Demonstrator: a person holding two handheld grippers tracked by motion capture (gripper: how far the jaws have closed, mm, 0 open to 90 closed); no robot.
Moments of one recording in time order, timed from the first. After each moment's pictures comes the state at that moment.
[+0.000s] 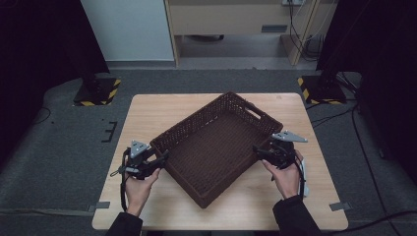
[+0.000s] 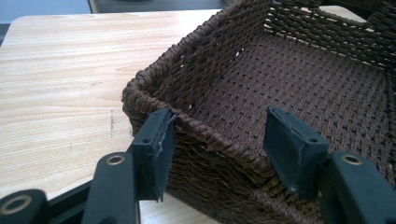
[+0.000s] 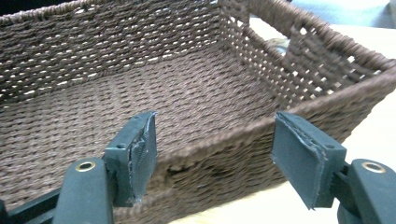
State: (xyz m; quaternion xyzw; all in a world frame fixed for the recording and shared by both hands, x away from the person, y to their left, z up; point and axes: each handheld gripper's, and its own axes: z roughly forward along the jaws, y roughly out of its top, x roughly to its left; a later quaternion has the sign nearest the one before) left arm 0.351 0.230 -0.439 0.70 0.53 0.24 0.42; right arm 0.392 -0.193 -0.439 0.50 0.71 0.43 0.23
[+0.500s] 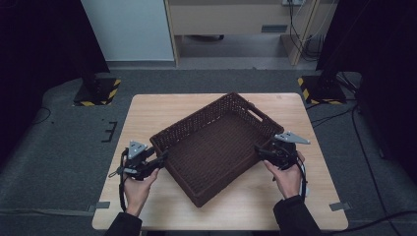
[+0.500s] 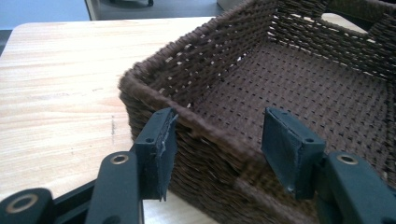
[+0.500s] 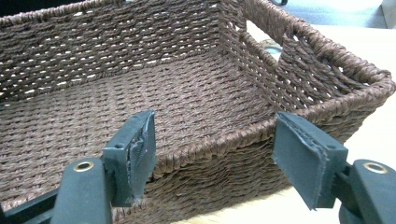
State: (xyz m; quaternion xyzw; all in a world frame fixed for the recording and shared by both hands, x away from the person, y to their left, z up) left arm 0.345 0.228 -0.439 0.69 0.52 0.24 0.43; right arm 0.391 -0.198 -0.444 0.51 0.70 0.44 0.23
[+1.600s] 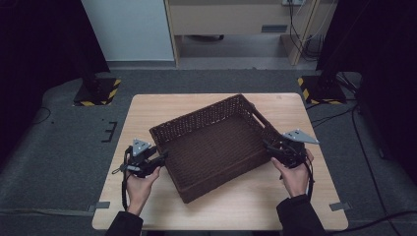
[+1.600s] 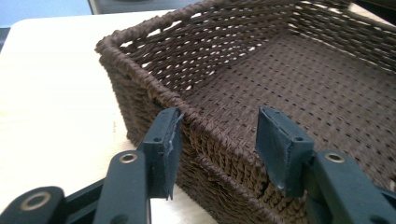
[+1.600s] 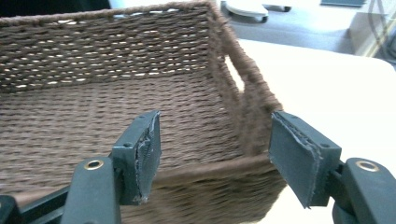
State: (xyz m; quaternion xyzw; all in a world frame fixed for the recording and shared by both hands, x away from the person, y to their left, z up) left arm 0.358 0.229 -0.442 0.70 0.53 0.25 0.41; right arm 0.388 -0.217 -0.431 0.51 0.70 0.43 0.27
